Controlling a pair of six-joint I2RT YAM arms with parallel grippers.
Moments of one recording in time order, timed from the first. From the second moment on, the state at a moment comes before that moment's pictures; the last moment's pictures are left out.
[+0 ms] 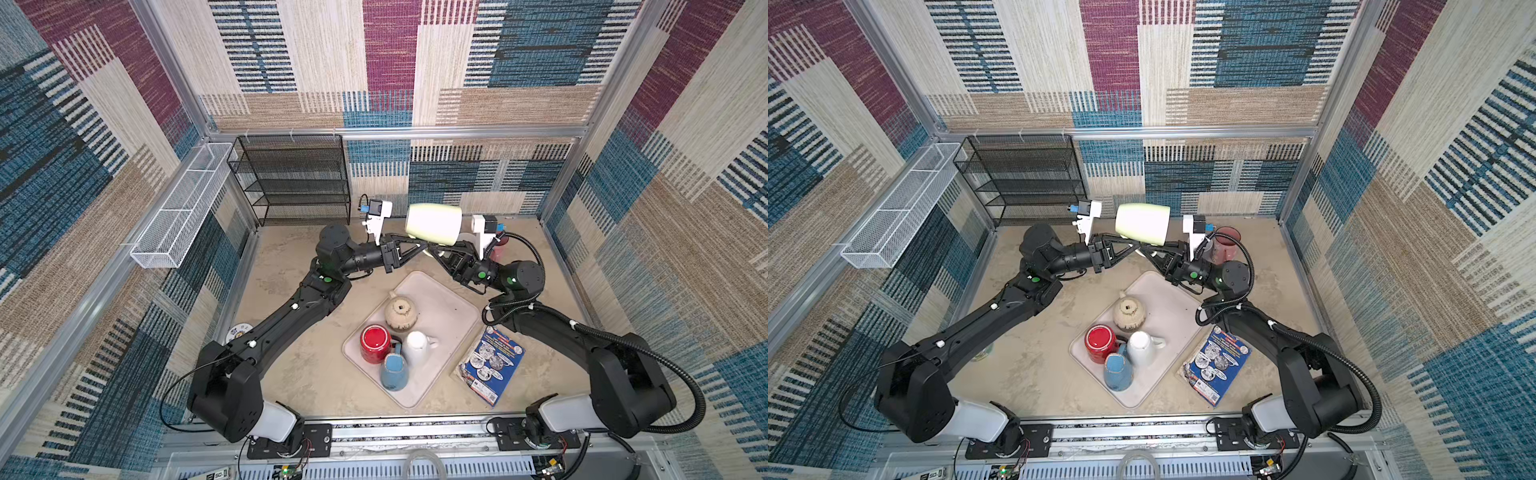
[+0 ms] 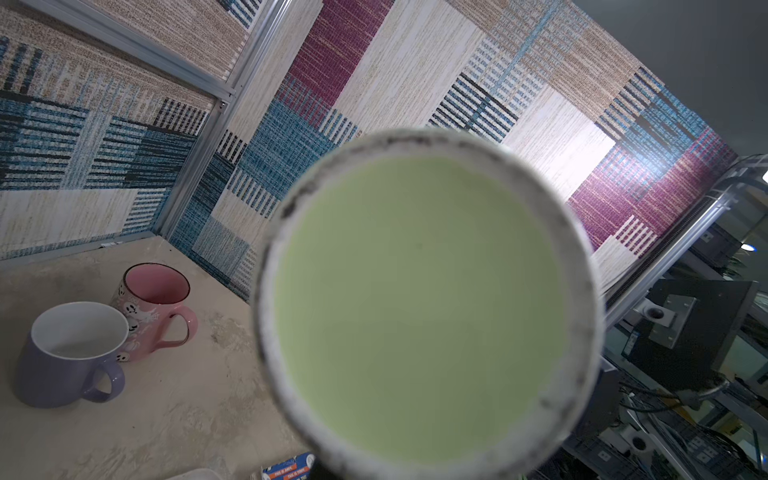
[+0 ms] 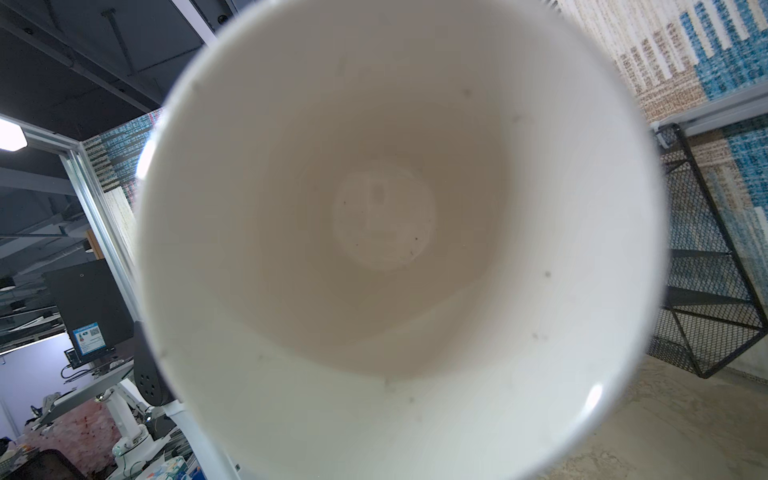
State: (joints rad) left arm -0.53 1.47 1.16 0.50 0.87 -0.73; right arm 0.40 1.42 0.80 1.21 -0.82 0.90
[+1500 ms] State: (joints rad) left arm -0.51 0.91 1.06 -0.42 0.25 -0.25; right arm 0.40 1.23 0.89 0.15 -0.52 0.43
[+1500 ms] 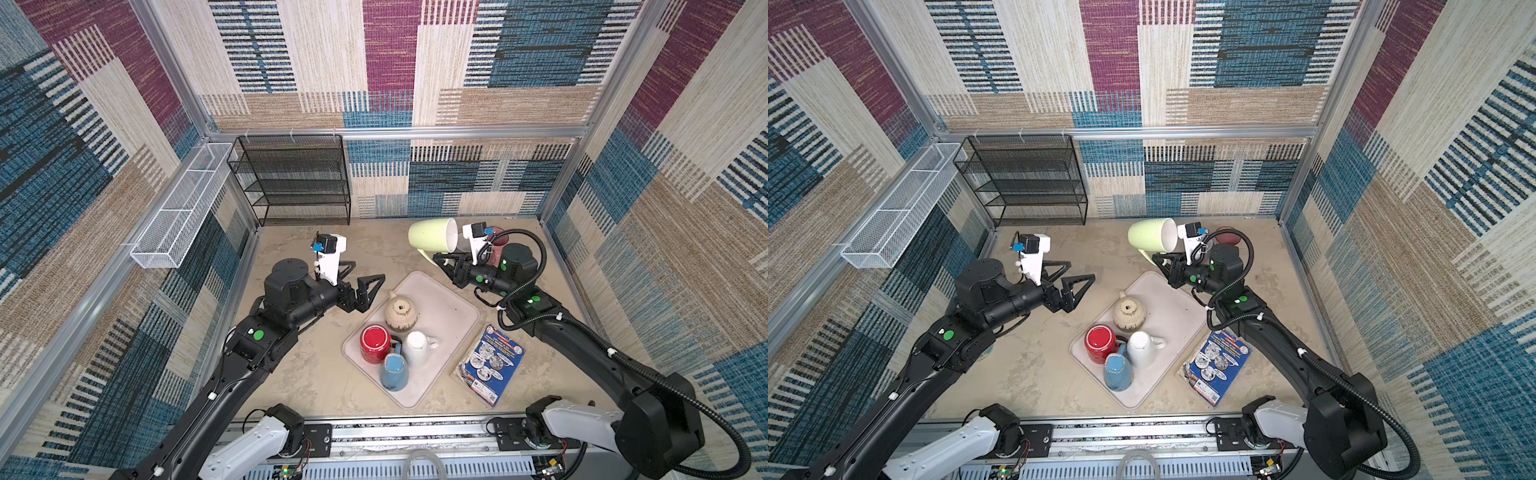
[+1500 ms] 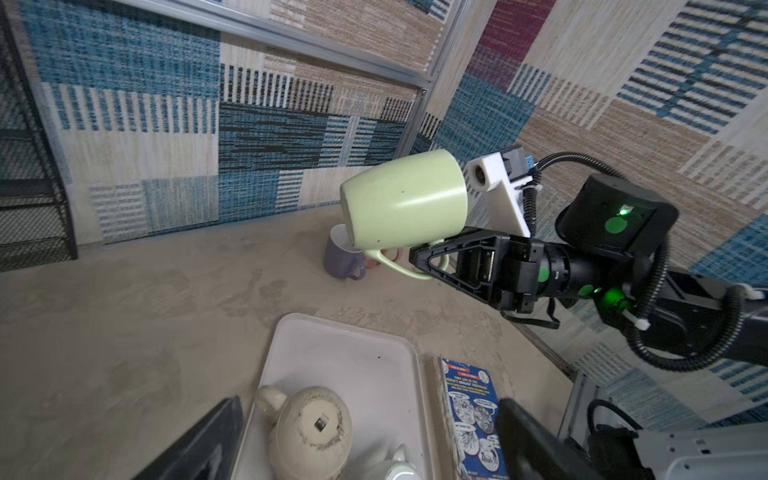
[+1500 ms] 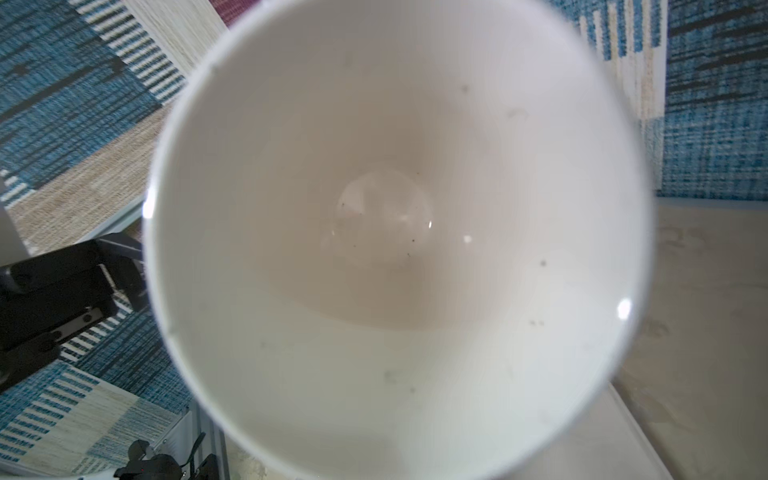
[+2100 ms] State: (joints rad) left arm -0.51 0.94 1.05 -0.74 -0.19 -0.29; right arm 0.40 1.57 1.23 -0.29 -0.30 0.26
